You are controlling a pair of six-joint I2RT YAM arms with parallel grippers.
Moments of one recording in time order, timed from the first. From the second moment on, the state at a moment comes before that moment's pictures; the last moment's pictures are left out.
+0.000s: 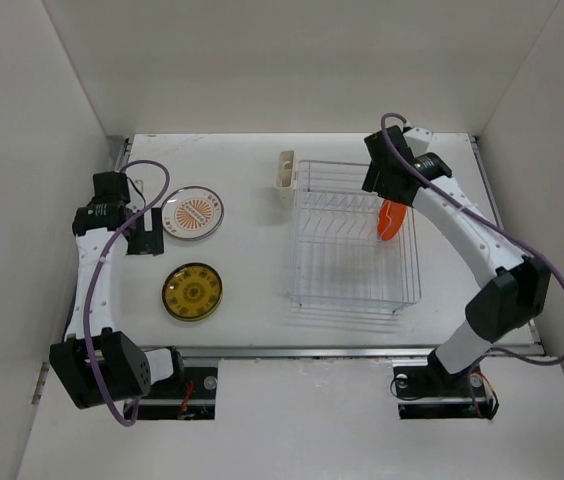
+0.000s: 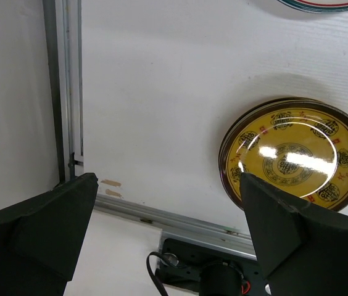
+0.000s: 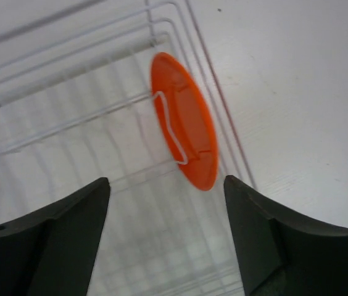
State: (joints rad) left arm 0.19 1.23 1.19 -1.03 -0.16 0.11; right arm 0.46 1.60 1.63 -0.94 0.60 0.69
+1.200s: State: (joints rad) left arm 0.19 1.30 1.16 -1.11 0.07 0.21; right arm 0.49 1.50 1.80 -1.01 0.76 0.57
